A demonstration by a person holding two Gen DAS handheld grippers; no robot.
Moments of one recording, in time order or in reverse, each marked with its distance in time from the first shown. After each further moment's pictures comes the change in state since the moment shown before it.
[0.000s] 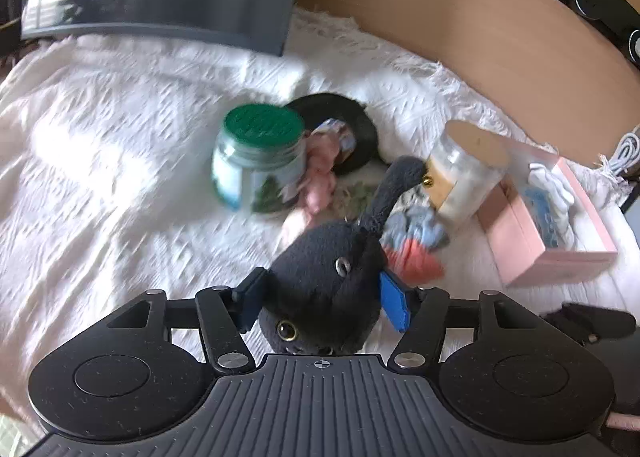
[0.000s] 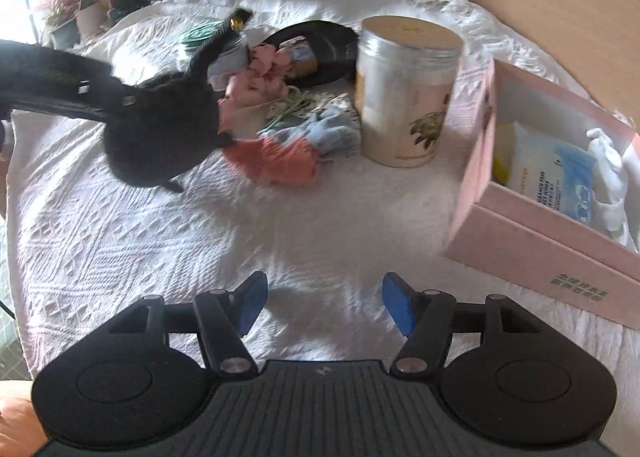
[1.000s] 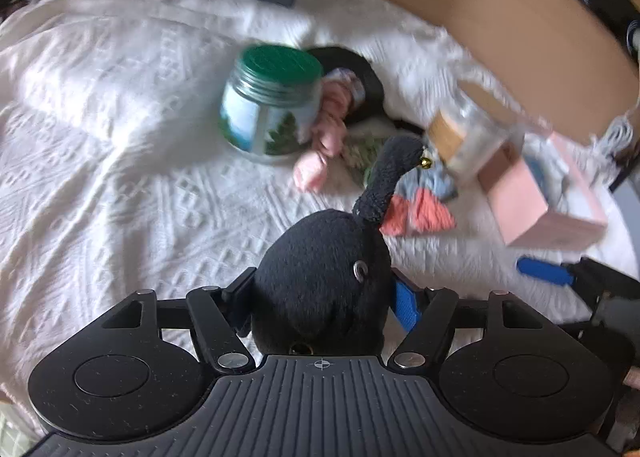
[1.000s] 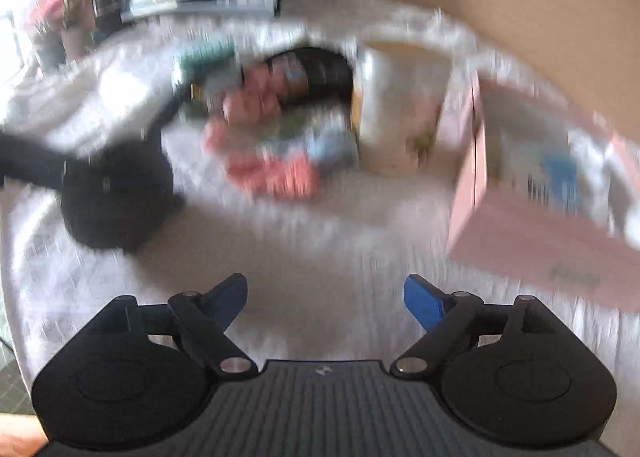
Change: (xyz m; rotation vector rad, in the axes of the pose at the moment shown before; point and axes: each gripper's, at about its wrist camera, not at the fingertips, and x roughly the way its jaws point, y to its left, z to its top) left arm 0.008 0.031 -0.023 -0.041 0.071 -0.081; right arm -0.012 0.016 0.000 0.045 -0.115 -0.064
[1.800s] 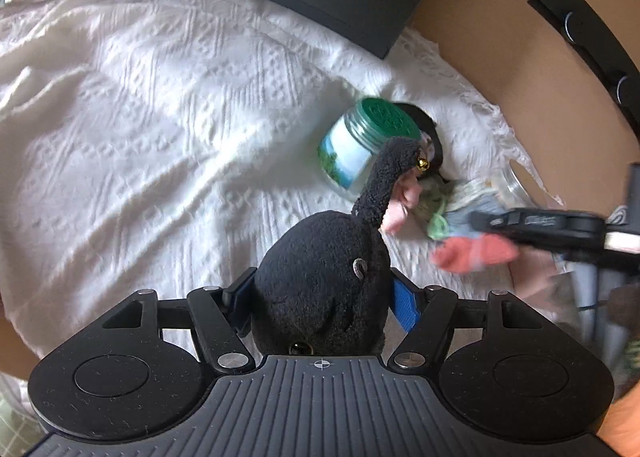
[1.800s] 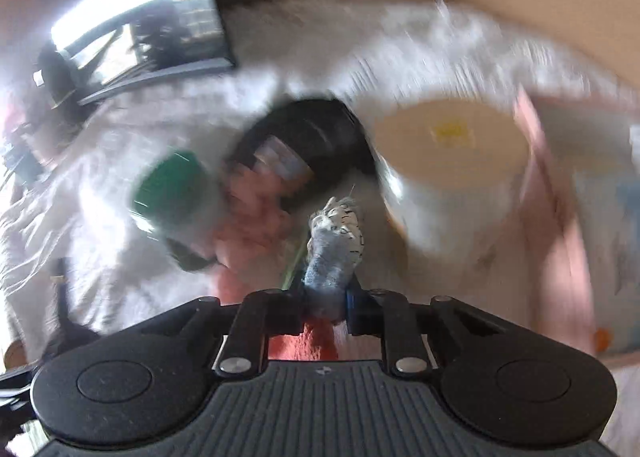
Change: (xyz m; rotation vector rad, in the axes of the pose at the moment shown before) left arm -0.034 0.075 0.005 -0.191 -0.080 -0.013; right arm 0.061 -0.007 0.104 0.284 0.067 0.092
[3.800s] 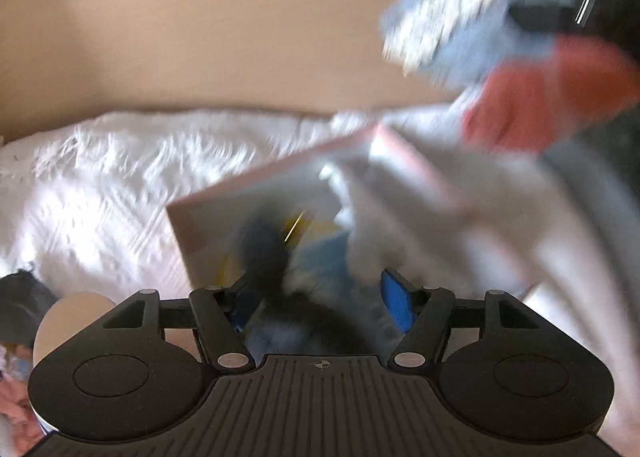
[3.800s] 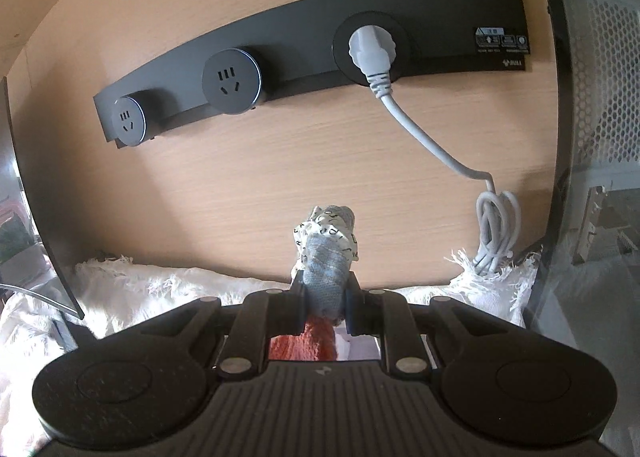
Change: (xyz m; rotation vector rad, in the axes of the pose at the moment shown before) left arm 0.170 -0.364 0.026 0.714 0.166 -0.219; right arm -0.180 -0.201 0.042 0.217 -0.462 -0.297
